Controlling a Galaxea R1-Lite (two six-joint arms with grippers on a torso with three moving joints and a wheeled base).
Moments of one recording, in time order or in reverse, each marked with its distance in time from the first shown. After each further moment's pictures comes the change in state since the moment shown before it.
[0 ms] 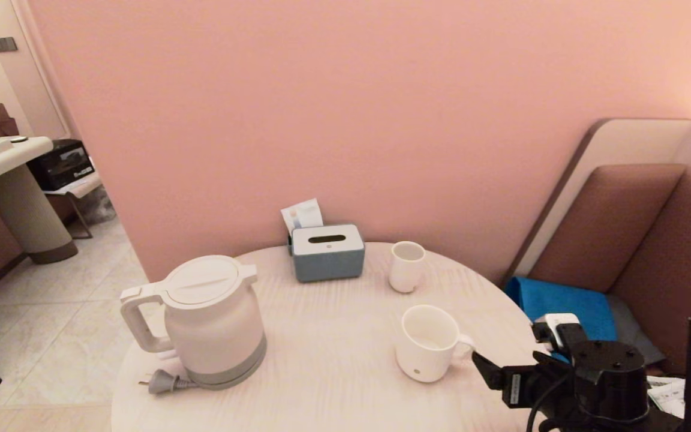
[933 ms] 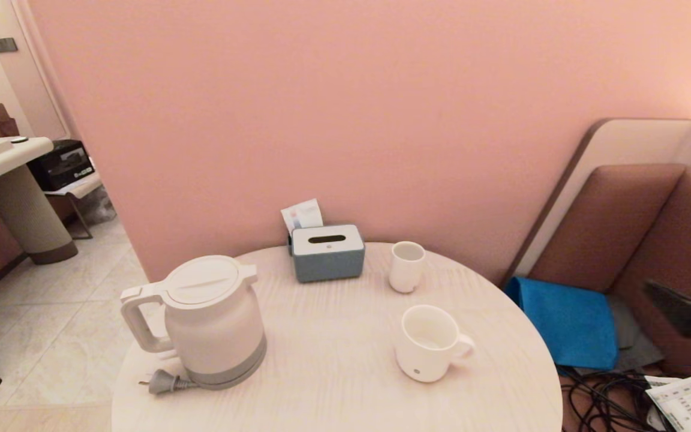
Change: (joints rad) left arm 0.000 0.000 0.000 0.000 0.000 0.000; right arm -0.012 -1.110 -0.441 1.329 -0.348 -0.014
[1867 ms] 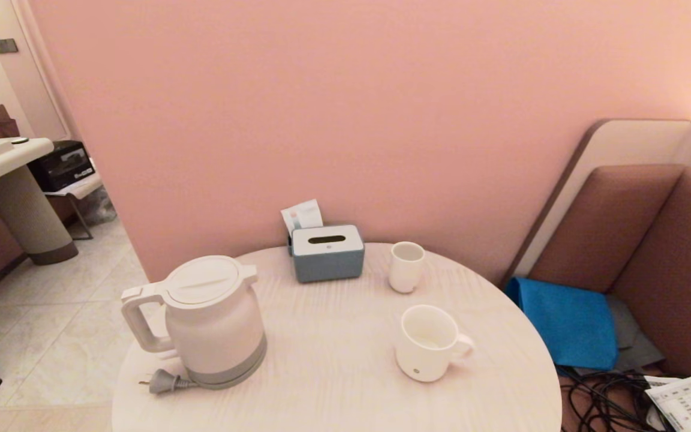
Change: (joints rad) left arm 0.000 0.000 0.000 0.000 0.000 0.000; right arm -0.444 -0.665 0.175 0.064 0.036 -0.321
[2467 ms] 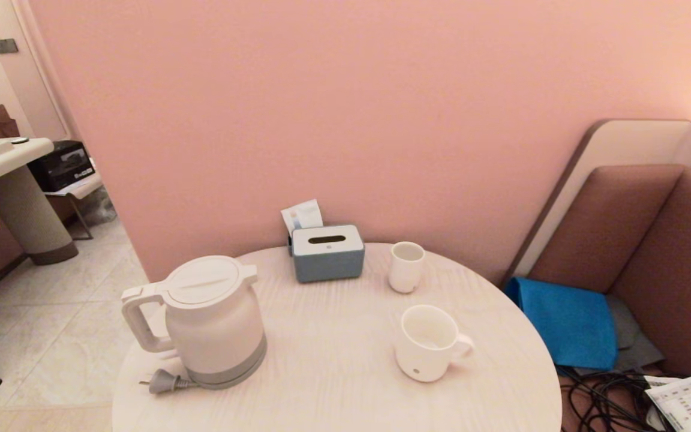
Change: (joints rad) left arm 0.000 0.000 0.000 0.000 0.000 0.000; right arm 0.036 -0.230 0.235 0.195 0.722 0.135
